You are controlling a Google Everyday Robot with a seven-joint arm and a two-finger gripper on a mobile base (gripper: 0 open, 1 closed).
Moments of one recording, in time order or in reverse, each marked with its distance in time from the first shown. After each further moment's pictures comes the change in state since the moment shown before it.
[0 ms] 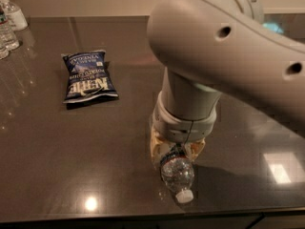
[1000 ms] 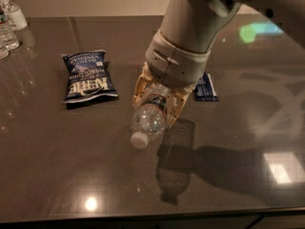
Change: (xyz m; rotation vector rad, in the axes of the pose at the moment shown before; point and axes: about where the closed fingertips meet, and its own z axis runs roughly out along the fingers) arm 0.057 -0.039 -0.067 0.222 -0.114 0.525
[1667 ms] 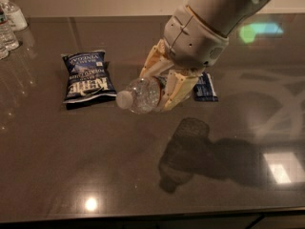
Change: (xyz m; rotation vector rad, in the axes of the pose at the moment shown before) arm 0.011 -0.017 -0.032 0.187 -0.144 0.445
